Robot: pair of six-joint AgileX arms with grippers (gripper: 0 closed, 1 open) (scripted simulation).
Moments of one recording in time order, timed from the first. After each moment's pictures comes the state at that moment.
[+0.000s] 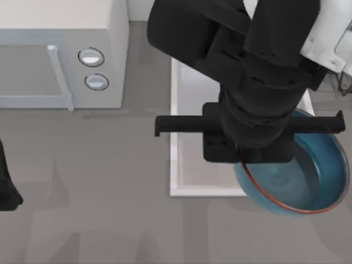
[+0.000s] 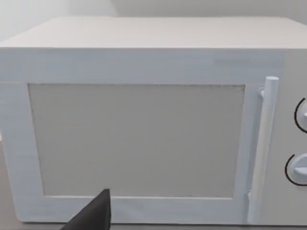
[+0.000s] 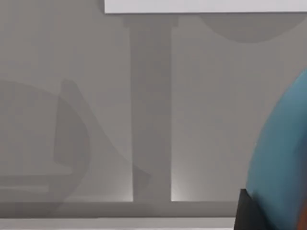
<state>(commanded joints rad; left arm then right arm) 0.00 0.00 0.00 0.00 0.00 0.00 0.99 1.76 1.87 -1.57 0.17 1.00</state>
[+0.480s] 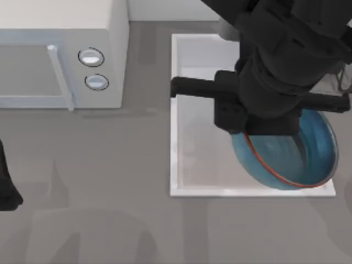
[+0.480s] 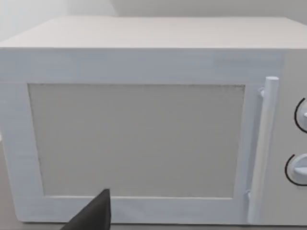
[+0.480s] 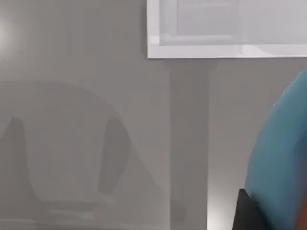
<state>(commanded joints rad) 0.00 0.00 0.00 0.00 0.00 0.00 0.87 1.68 1.81 -1.41 0.09 0.90</state>
